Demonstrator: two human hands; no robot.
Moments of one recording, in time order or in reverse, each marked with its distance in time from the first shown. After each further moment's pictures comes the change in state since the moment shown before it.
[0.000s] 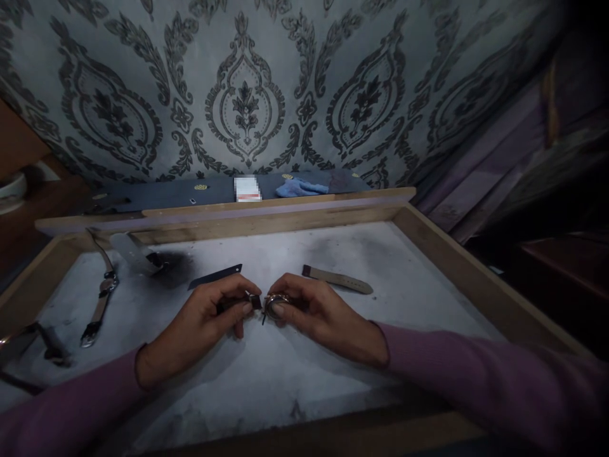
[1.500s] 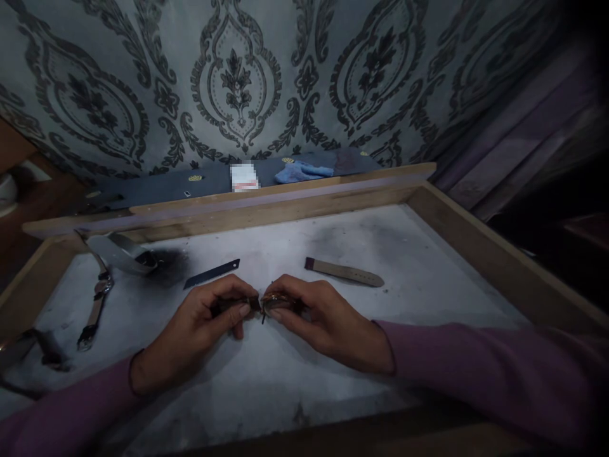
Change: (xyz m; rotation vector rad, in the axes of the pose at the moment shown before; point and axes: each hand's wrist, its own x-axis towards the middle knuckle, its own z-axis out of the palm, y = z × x) left_hand -0.001 -0.004 0.001 -0.034 0.023 -0.038; right_hand -0.002 0.011 0.001 -0.220 0.030 -0.127
